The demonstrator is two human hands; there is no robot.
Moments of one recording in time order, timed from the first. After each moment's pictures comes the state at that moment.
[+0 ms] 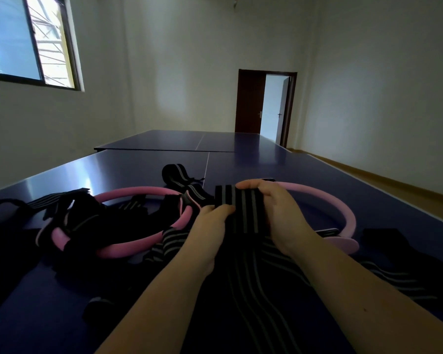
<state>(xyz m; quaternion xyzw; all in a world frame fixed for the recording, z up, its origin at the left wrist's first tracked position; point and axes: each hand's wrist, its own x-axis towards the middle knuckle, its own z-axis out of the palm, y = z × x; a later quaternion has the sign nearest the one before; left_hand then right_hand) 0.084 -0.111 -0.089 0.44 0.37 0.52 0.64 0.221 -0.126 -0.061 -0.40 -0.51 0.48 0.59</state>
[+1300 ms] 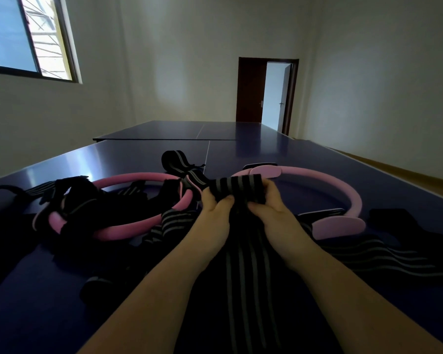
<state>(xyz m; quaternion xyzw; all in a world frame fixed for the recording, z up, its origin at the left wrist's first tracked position) 0.079 -0.122 -0.108 0.57 0.36 0.53 0.52 0.221 -0.139 -0.113 -0.42 -0.60 0.40 0.56</state>
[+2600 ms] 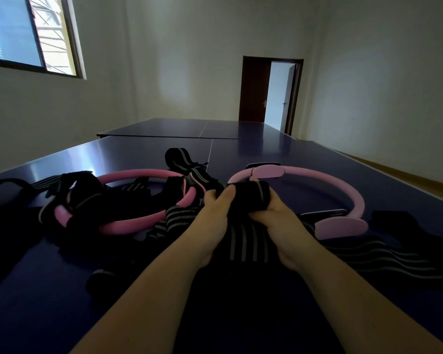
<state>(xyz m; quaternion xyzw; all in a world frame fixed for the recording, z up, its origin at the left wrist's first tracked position) 0.076 -0.121 -0.106 0.50 0.40 0.49 0.59 0.214 -0.140 -0.114 -0.39 -0.54 0.50 0.56</state>
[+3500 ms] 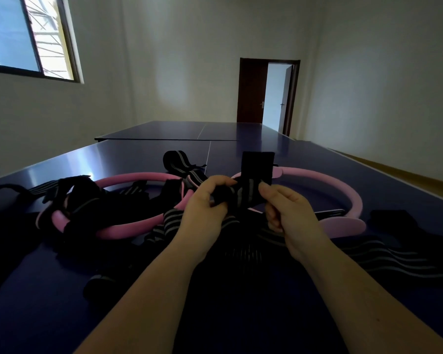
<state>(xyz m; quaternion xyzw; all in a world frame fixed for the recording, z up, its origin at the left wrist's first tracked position) 0.069 -0.115 -0.108 0.62 0.35 0.56 0.43 0.231 -0.135 -0.108 -0.42 -0.51 0.41 0.63</state>
